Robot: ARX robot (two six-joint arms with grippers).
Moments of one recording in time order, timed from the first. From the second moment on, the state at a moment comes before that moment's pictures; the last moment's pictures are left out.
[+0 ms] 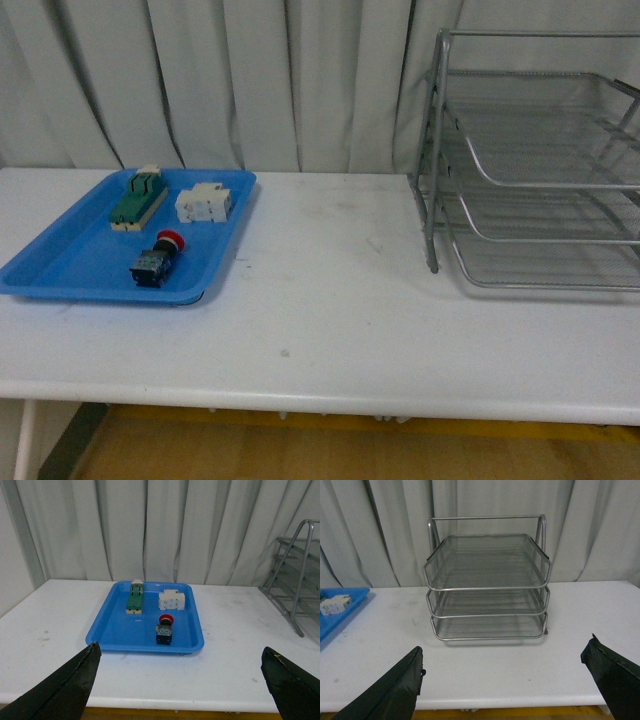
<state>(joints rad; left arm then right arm) 0.00 0.01 0.01 0.00 0.00 -0.01 0.00 0.00 0.01 0.00 0.00 0.00</state>
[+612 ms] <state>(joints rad) 0.00 0.01 0.01 0.00 0.00 -0.01 0.00 0.00 0.01 0.00 0.00 0.00</state>
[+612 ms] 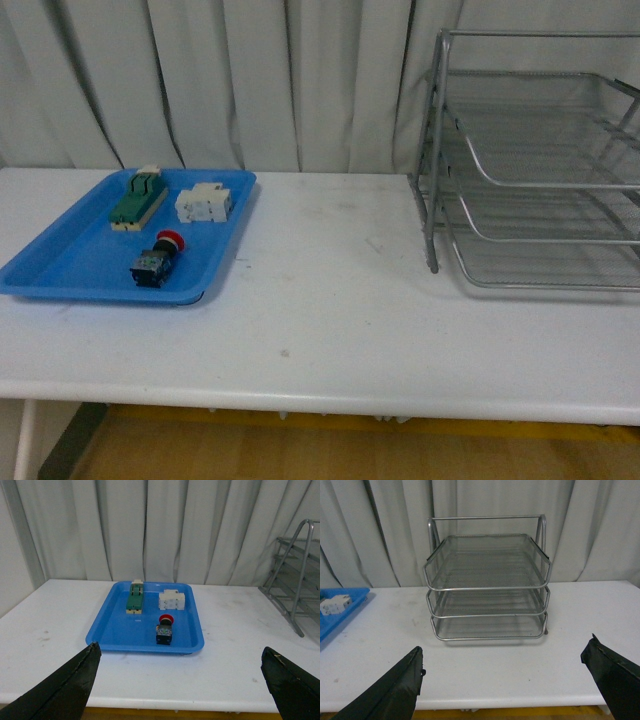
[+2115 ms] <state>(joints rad) 0.00 0.01 0.01 0.00 0.00 -0.01 -0.31 2.00 0.61 1.28 -0.37 1.44</state>
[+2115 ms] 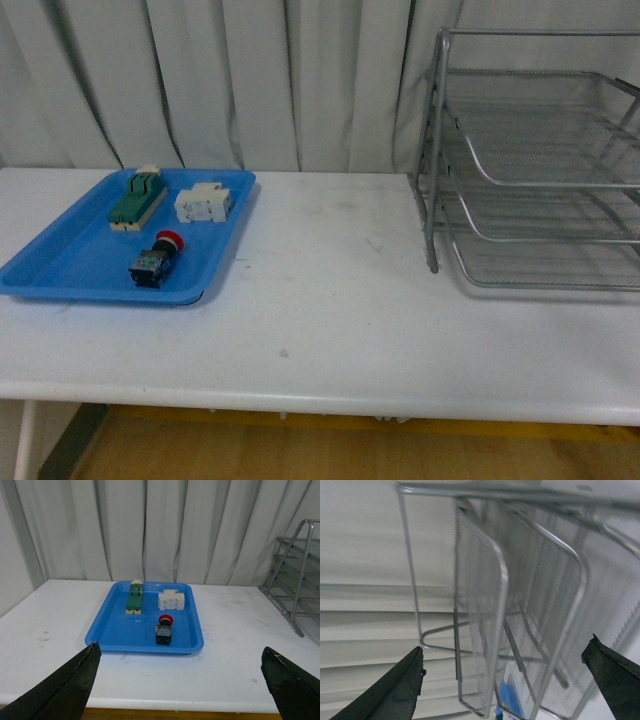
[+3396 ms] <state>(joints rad) 0.00 0.01 0.01 0.00 0.00 -0.01 -0.12 2.32 0.83 1.28 -0.39 1.51</state>
